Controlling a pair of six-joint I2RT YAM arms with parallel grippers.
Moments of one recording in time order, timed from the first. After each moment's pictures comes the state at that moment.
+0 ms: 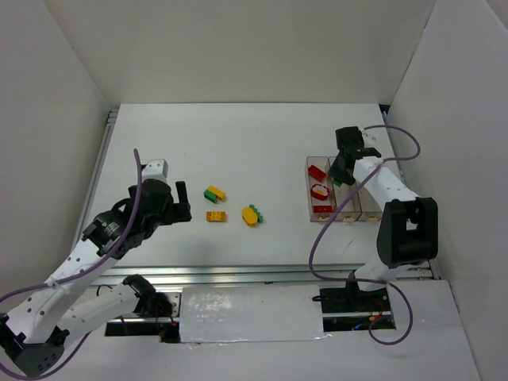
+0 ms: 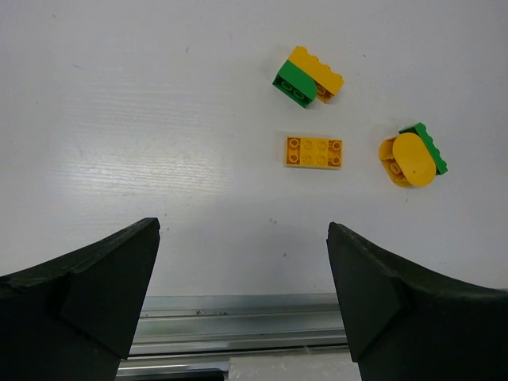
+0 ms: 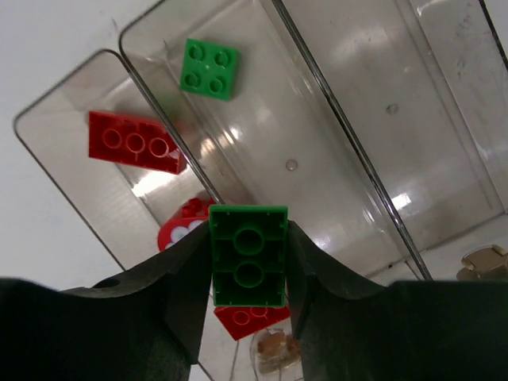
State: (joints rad) left arm -0.62 0.81 0.96 -0.88 -0.44 -0.55; right arm 0.09 1.57 1.16 -0.59 0.32 0.61
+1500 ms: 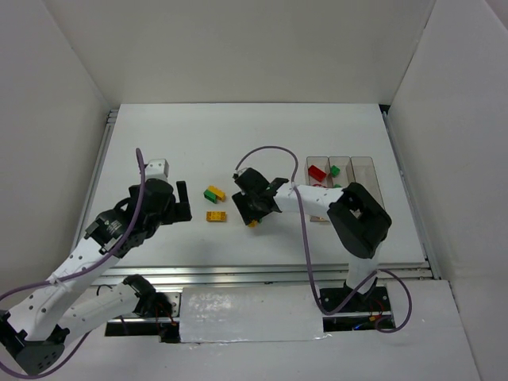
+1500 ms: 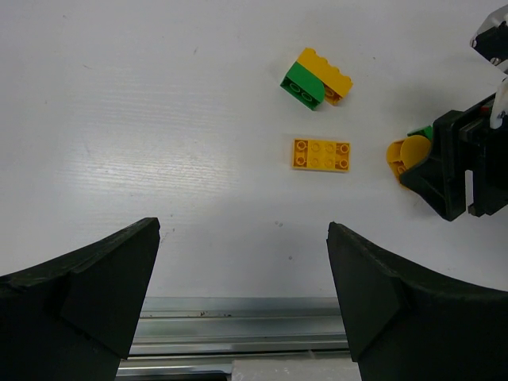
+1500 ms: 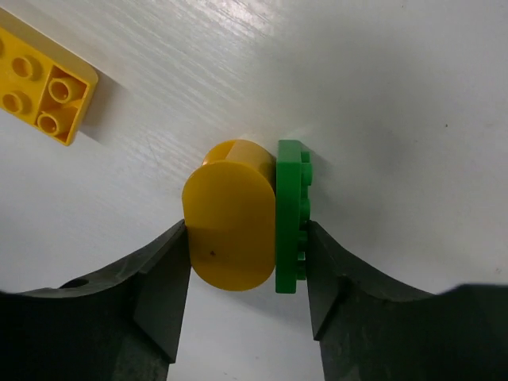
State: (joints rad) left arm -0.63 0.83 0.96 -0.88 -0.46 -0.56; right arm 0.83 1.83 1.18 -0.40 0.09 0.29
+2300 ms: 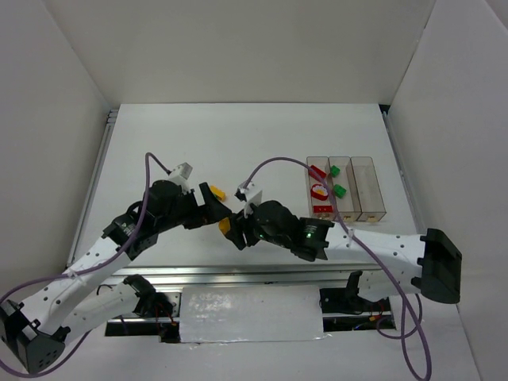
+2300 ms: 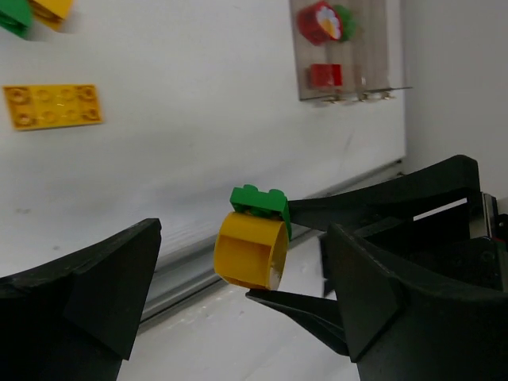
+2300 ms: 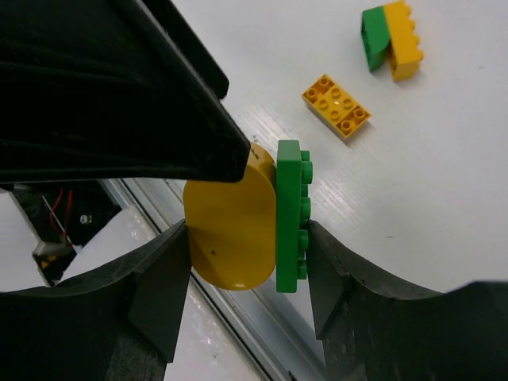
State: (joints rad) left arm -0.63 0.84 0.79 -0.49 0.08 -0.83; right arm 1.15 1.26 0.85 -0.08 0.16 0.38
